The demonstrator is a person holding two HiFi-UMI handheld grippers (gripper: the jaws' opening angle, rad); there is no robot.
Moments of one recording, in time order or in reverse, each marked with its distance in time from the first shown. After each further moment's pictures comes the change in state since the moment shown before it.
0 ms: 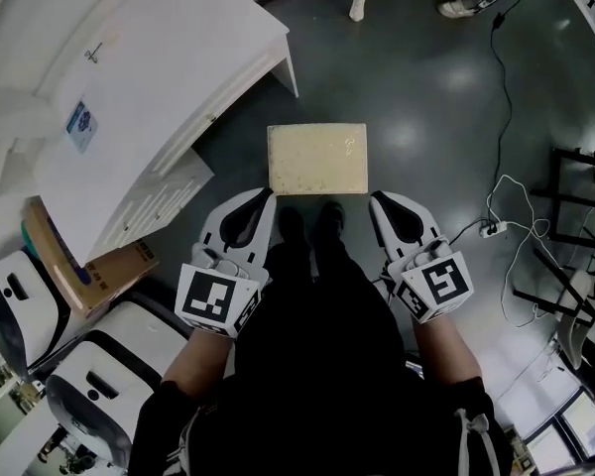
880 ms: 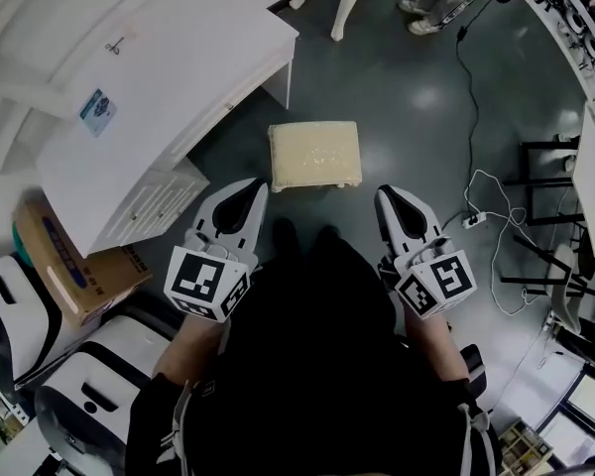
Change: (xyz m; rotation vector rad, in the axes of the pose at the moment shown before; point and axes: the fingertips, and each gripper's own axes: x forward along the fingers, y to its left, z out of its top) left arm -0.154 0.016 -0.004 0.008 -0.144 -0.098; right arm -0.065 0.149 0.031 -0.012 -0.161 -0.132
